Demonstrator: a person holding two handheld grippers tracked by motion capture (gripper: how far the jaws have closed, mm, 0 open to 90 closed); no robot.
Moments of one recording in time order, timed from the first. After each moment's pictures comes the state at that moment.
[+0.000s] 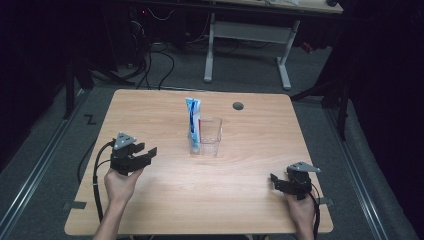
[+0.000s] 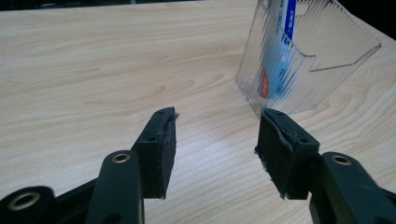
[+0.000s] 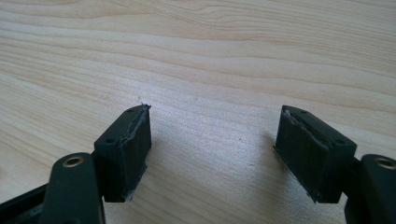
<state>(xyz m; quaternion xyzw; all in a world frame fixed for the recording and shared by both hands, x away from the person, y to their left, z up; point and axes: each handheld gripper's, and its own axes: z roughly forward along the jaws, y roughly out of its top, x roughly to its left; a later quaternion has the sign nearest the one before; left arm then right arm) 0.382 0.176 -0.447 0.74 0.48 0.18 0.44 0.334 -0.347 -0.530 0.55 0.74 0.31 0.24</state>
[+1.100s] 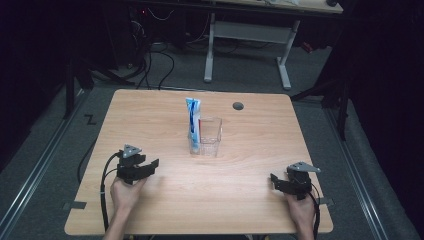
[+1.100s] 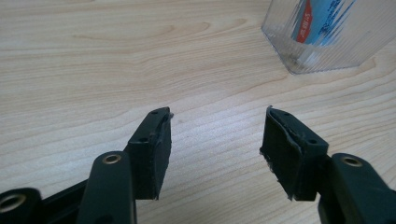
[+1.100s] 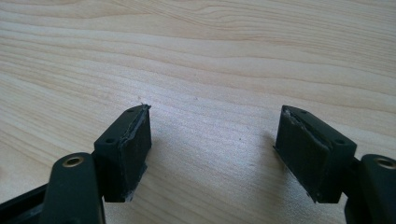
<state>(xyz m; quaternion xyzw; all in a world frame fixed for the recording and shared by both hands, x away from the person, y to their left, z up) 0.383 0.173 -0.497 0.75 0.51 0.16 0.40 0.334 -0.347 -0.530 0.55 0.74 0.31 0.24</state>
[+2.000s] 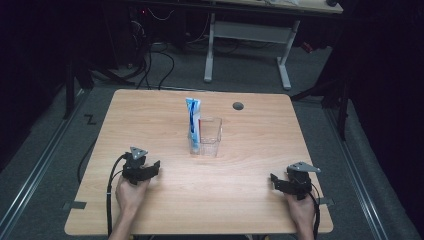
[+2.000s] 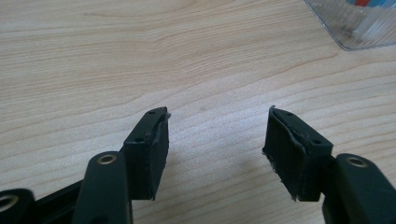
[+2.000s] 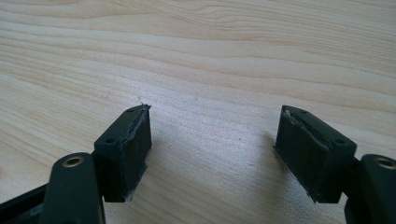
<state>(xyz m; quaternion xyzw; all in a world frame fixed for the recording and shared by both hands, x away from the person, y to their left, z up) 0.393 0.161 -0.523 0.75 0.52 0.21 0.34 0.334 -0.347 -0.530 0.55 0.74 0.31 0.24</state>
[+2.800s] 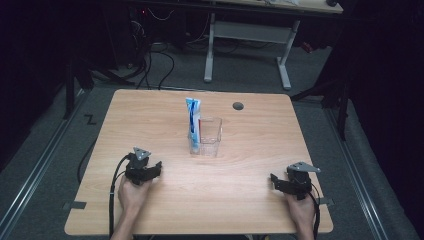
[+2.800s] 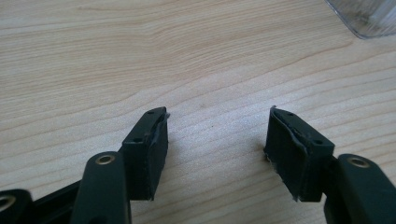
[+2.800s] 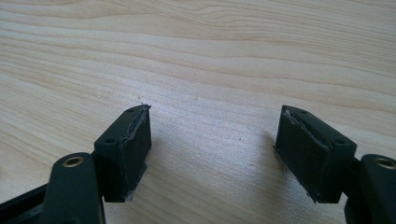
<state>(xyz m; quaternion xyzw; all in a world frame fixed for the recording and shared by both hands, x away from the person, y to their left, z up) 0.396 0.155 -0.533 0.76 0.52 0.22 0.33 0.334 -0.347 -0.530 0.55 0.74 0.31 0.24</state>
